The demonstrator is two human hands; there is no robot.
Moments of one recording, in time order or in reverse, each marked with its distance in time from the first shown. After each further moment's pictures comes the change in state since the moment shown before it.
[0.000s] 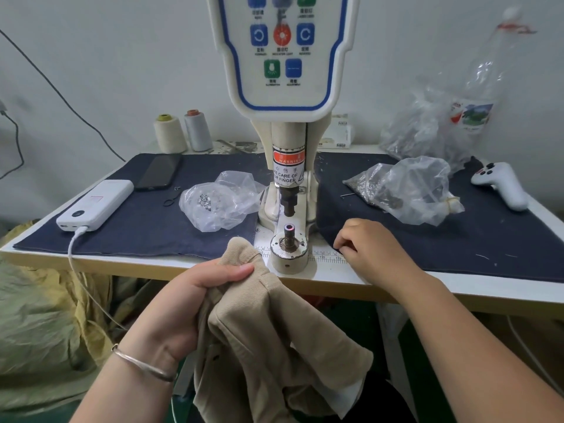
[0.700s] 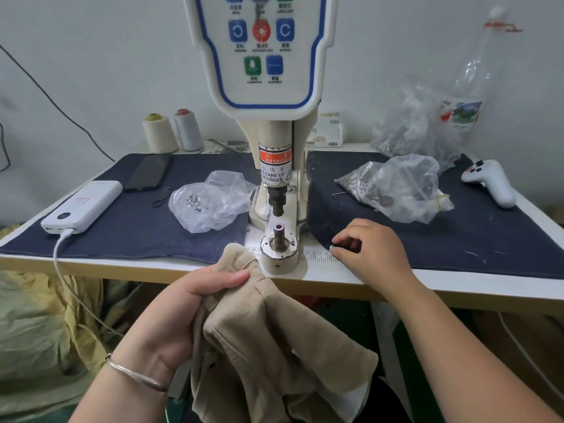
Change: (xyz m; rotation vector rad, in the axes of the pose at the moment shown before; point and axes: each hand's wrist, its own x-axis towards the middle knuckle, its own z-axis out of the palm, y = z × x) left_hand 0.003 -0.007 0.005 -0.007 -0.012 -0.018; right_hand -0.011 0.020 0.013 0.162 0.214 0.093
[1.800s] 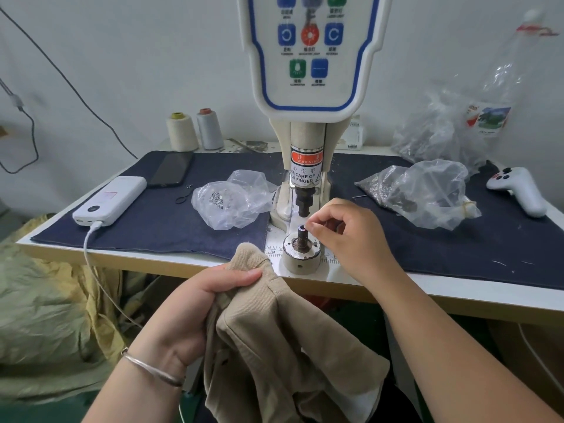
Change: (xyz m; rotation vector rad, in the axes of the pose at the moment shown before) left_hand -0.010 0.005 -0.011 -0.037 0.022 -0.003; right_hand 0.014 -0.078 0.003 0.412 0.047 -0.099
